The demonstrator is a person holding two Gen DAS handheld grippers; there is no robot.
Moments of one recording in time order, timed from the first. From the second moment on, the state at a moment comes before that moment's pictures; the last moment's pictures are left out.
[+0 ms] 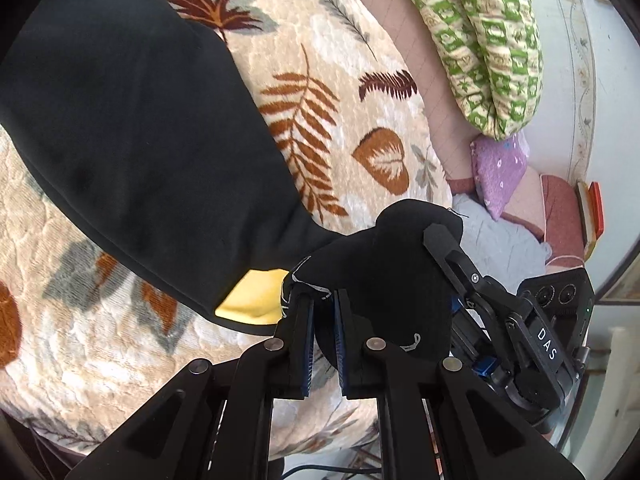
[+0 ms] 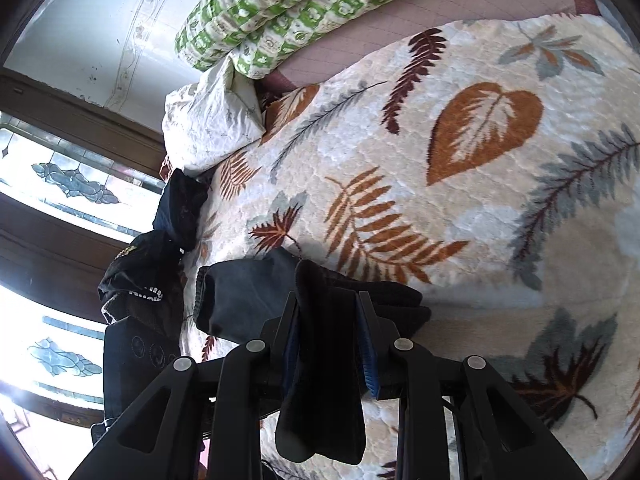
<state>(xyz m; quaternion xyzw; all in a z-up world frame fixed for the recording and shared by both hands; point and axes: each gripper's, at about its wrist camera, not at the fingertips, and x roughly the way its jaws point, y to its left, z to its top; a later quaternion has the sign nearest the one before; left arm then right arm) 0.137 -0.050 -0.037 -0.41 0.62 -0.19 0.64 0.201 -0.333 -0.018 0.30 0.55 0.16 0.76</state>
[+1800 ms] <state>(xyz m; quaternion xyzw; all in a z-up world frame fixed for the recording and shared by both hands) 0.135 0.100 -0.041 -0.35 0.62 -0.18 0.68 0.110 -0.256 -0.111 0.59 0.48 0.13 0.64</state>
